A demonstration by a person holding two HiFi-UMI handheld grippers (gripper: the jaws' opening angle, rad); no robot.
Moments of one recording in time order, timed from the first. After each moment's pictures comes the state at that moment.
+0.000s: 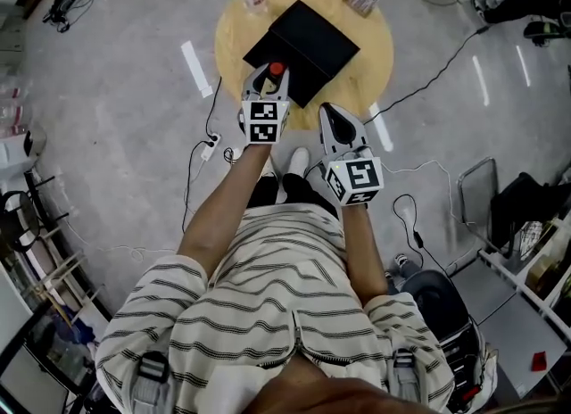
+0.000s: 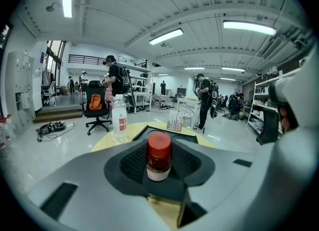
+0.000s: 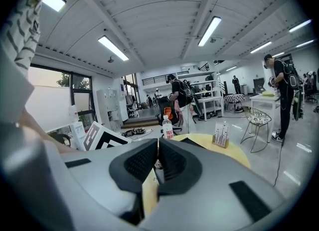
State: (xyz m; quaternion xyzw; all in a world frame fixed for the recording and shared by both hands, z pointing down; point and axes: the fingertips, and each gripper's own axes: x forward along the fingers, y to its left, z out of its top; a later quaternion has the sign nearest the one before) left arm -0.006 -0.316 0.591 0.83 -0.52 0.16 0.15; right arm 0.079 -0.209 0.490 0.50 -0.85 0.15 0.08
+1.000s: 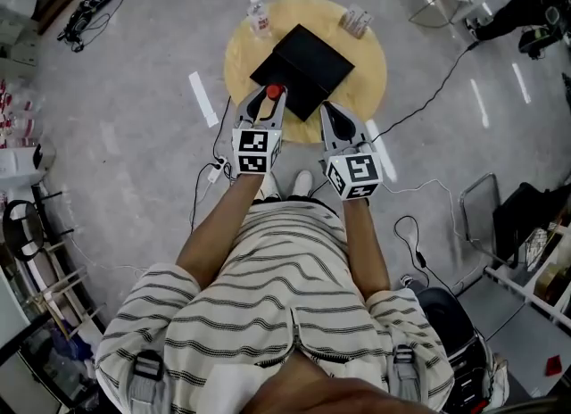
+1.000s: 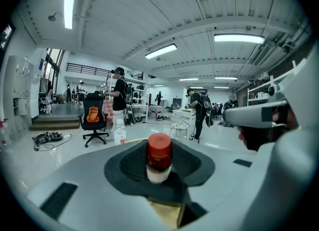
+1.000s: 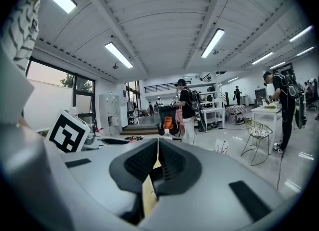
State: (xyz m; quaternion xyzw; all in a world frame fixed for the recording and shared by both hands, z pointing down) left arm -0.022 -0.260 0.491 0.85 -0.51 0.11 0.10; right arm 0.077 -0.210 0.441 0.51 -0.86 0.09 0.05
